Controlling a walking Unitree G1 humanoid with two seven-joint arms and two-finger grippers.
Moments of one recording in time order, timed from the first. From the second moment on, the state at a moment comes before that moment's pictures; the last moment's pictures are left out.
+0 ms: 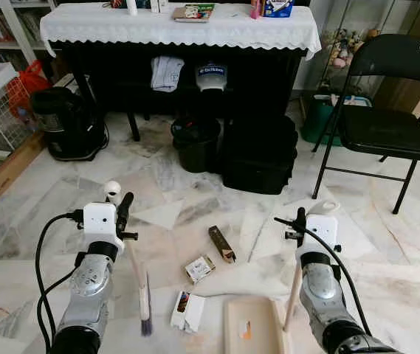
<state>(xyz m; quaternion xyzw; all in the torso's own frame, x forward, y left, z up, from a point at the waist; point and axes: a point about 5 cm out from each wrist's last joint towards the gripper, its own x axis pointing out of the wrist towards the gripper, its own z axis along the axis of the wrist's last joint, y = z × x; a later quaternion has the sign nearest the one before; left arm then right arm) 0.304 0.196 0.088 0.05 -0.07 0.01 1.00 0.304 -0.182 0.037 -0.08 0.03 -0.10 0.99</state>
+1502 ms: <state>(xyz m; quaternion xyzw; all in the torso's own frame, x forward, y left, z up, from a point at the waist) 0.305 0.195 0.089 0.05 -0.08 0.01 1.00 0.305 -0.195 0.036 -0.02 0.04 -0.14 0.99</state>
